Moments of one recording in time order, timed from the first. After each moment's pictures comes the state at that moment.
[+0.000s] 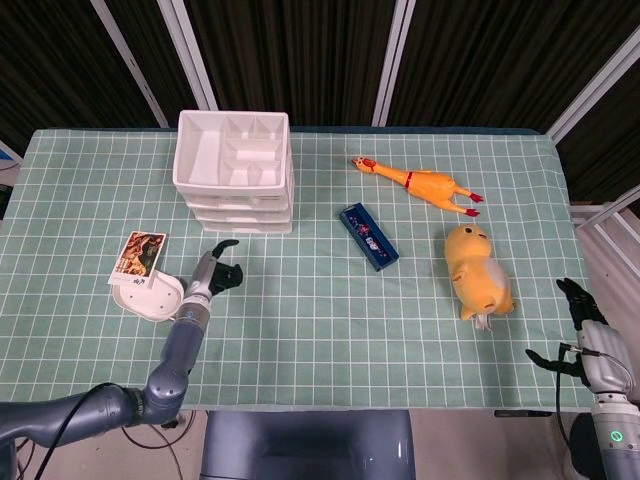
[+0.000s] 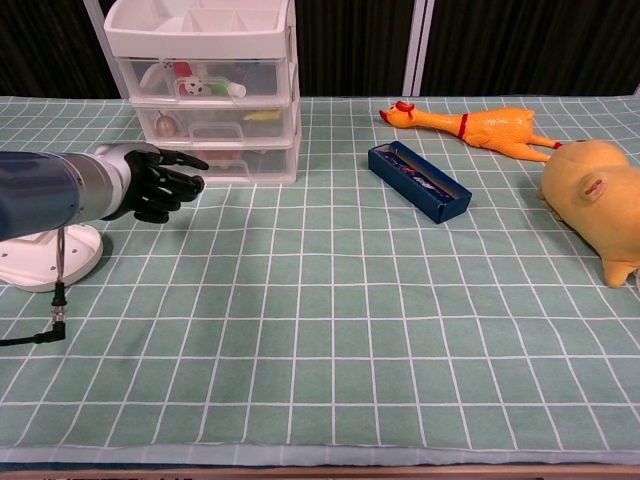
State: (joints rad) left arm -0.76 -1.73 -0.52 -1.52 0.28 0.97 0.16; right arm 0.10 -1.10 0.12 -1.69 -1.33 1.34 0.24
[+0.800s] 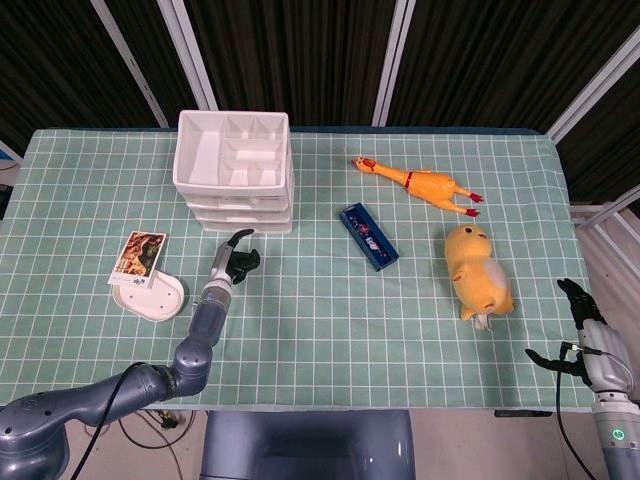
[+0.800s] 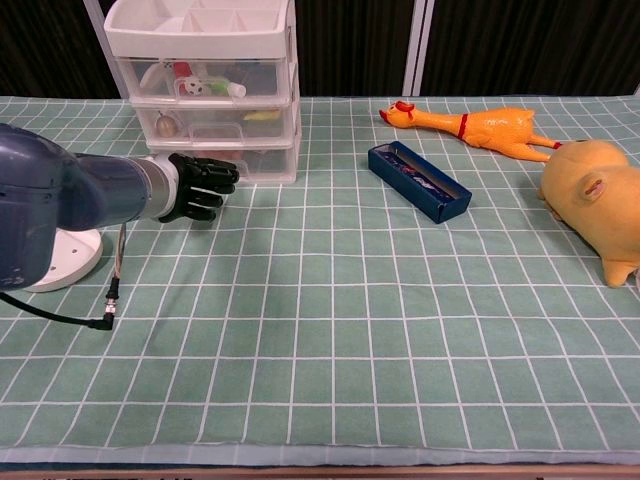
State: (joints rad) left arm -0.86 -1.89 -0.65 -1.19 0.24 0.79 -0.04; right arm 0.10 -1.08 0.12 -1.70 -1.32 1.31 0.27
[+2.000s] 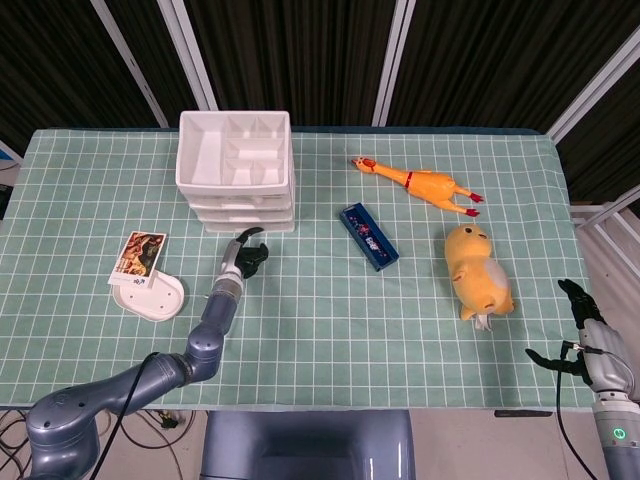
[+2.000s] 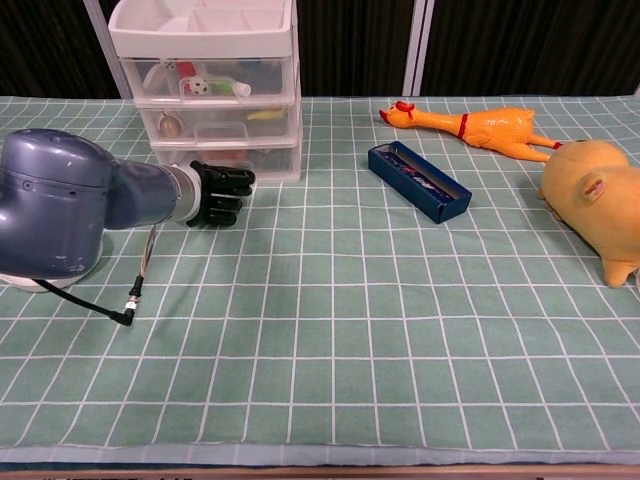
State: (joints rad) left arm -0.95 -1.98 -0.70 -0.94 0.22 0.63 -0.14; right arm 0.11 -1.08 0.13 -1.71 -1.30 1.30 0.29
